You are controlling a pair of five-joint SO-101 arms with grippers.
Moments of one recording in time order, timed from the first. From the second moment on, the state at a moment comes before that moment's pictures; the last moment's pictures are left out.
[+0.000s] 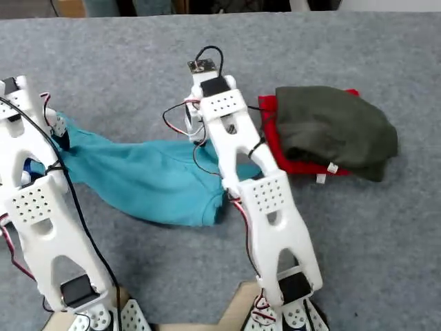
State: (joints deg) left arm -30.1 48.9 -48.6 99.2 39.1; right arm -21.9 61.7 -59.1 91.9 -8.9
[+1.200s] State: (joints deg) left arm -48.2 9.5 -17.3 100.3 21.2; right arm -29.5 28.4 -70.1 101.1 0.0
